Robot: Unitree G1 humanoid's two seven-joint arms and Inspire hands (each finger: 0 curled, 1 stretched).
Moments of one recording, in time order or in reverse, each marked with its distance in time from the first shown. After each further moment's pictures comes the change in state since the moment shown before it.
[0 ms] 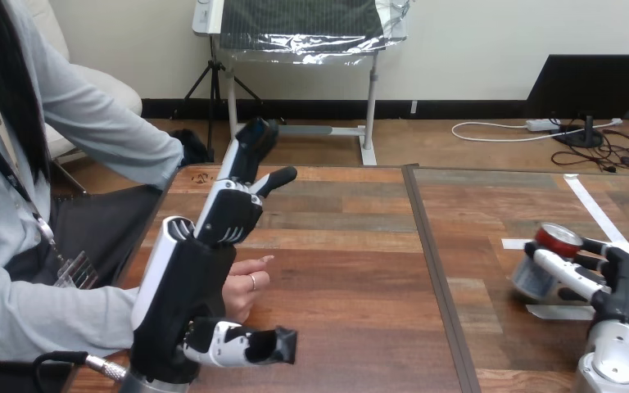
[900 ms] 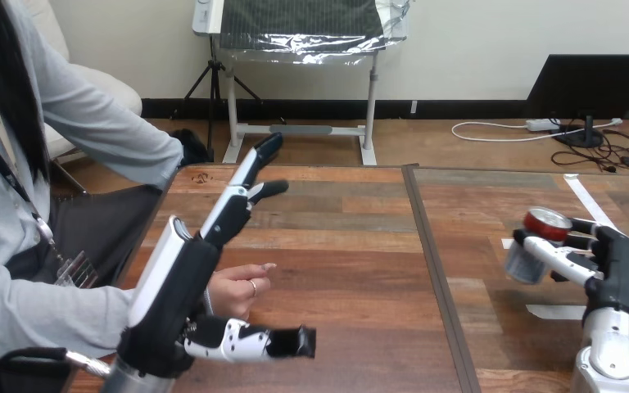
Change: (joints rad) left arm 0.003 0.019 0.172 -0.032 0.342 0.044 0.150; right arm -0.003 -0.003 0.048 -0.014 -0.046 -0.068 0.023
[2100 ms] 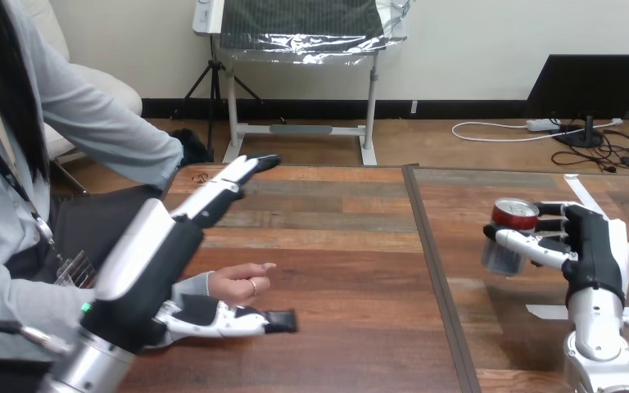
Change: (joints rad) left arm 0.043 0.171 0.086 -0.219 0.256 0.311 0.109; right arm -0.049 -0.006 0.063 0.000 -0.086 0.013 0.007
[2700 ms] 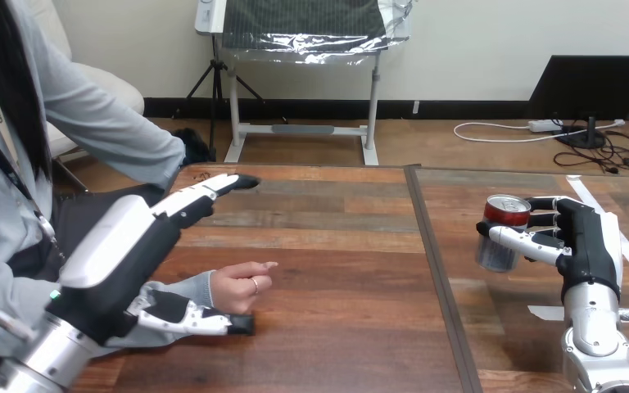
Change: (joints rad) left arm -0.029 0.158 -0.003 0.023 0.027 0.061 -0.017; right arm -0.006 -0.001 0.010 0.000 -0.008 0.000 0.016
